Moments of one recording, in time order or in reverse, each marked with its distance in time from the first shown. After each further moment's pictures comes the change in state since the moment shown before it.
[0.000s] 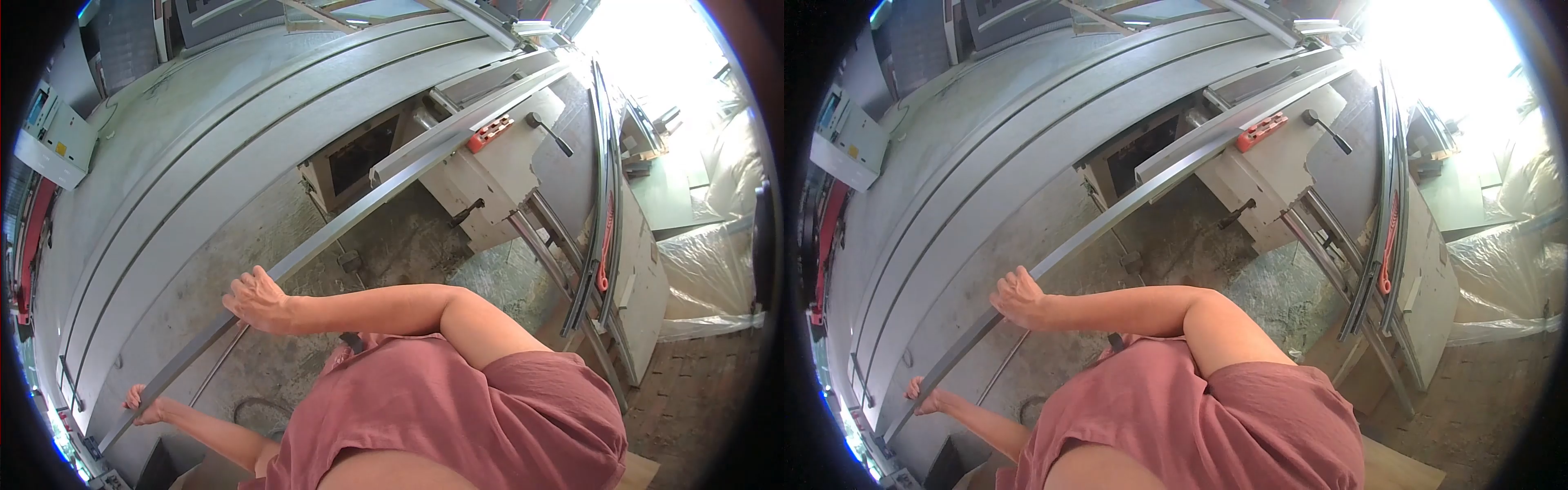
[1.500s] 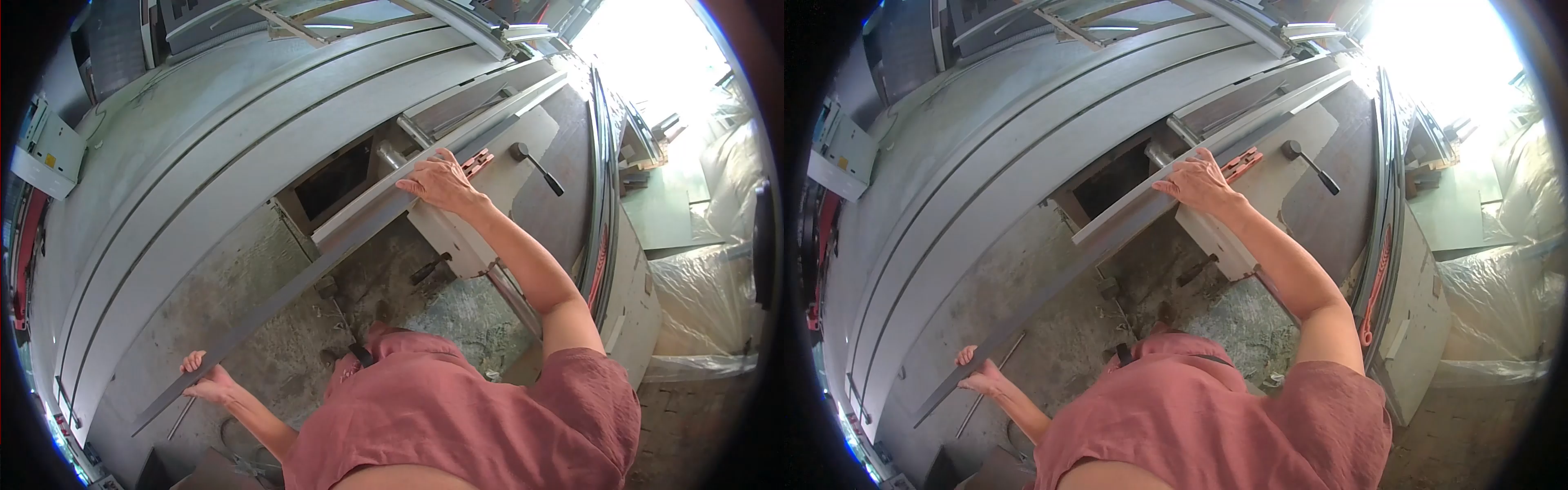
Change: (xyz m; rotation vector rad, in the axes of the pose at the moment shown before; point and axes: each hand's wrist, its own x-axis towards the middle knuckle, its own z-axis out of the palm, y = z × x) left_hand -0.267 -0.279 0.108 0.127 0.323 -0.336; right_hand -0.225 0.402 -0.160 -0.266 0.090 0.446
